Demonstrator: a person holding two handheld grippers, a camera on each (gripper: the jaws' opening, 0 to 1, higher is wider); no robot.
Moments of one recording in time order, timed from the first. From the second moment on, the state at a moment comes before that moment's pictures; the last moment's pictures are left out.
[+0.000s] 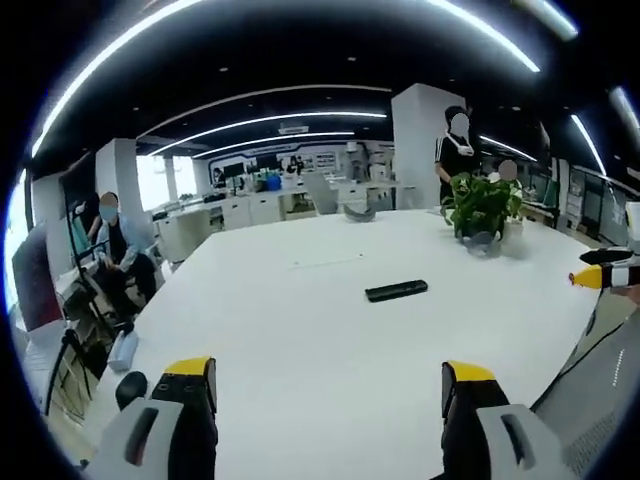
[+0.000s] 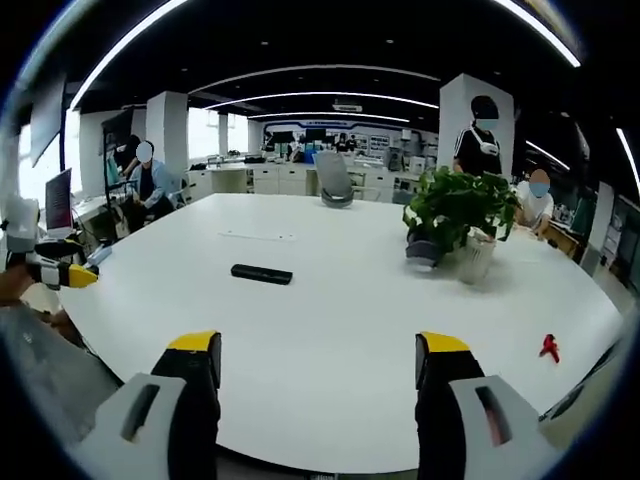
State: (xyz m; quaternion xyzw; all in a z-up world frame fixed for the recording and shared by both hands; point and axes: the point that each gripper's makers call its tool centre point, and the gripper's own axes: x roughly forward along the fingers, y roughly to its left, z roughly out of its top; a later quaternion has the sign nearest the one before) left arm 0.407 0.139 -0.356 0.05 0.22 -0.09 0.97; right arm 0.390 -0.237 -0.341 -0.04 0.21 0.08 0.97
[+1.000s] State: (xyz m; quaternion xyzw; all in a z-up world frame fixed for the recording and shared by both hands) left arm 0.403 0.108 -0.358 0.02 0.23 -0.17 0.96; right arm 0.390 -0.254 -0.341 -0.05 0.22 0.04 0.97
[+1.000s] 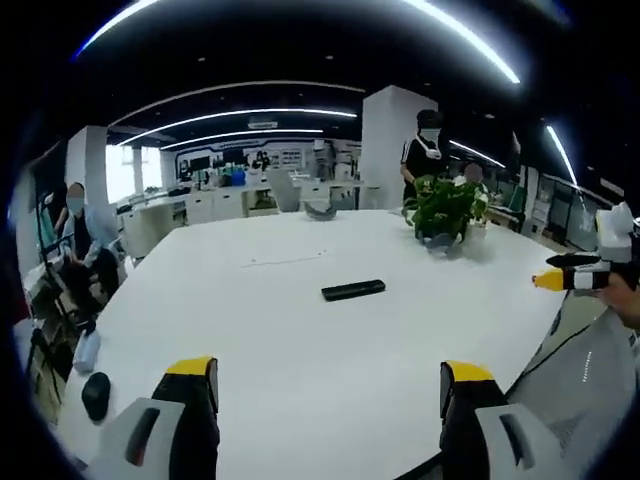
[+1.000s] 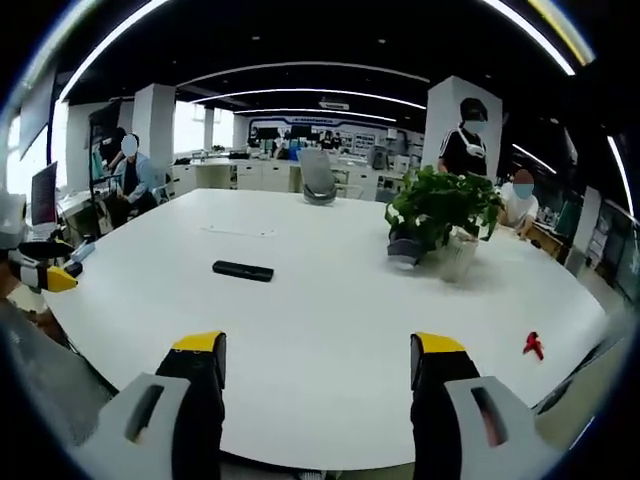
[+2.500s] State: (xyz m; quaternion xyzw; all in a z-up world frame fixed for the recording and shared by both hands) left arm 0.551 0.004 -0.331 0.26 0.25 -0.38 0.85; right arm 0.388 -0.251 -0.356 -0.04 0.25 0.07 0.96
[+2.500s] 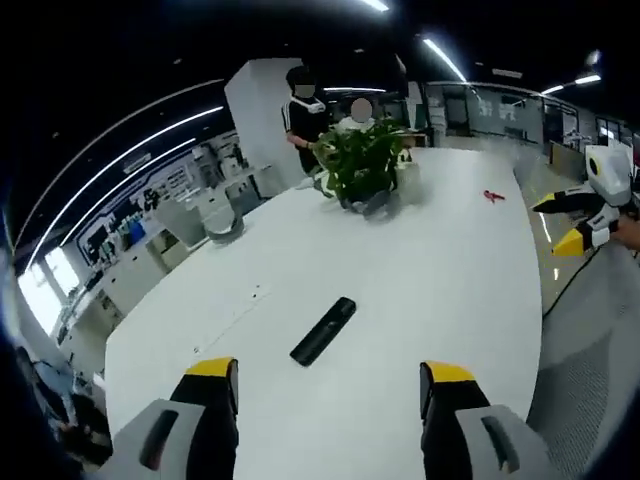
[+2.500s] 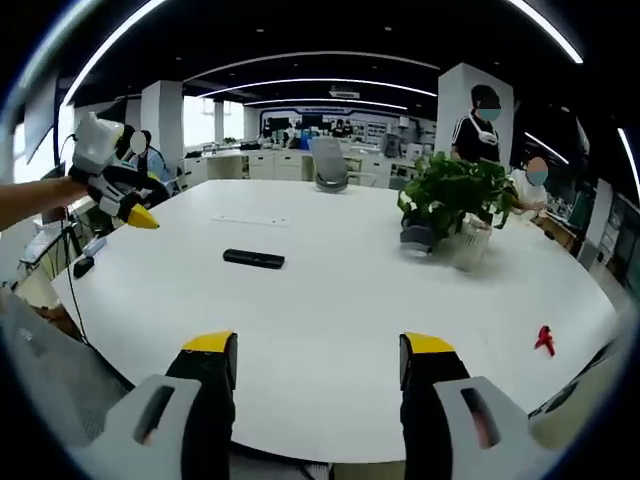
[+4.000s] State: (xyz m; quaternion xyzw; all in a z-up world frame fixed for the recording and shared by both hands) left arm 0.669 -0.020 -0.499 0.35 0.44 -0.49 0.67; right arm 0.387 -0.261 -0.371 -0.04 0.29 0.05 0.95
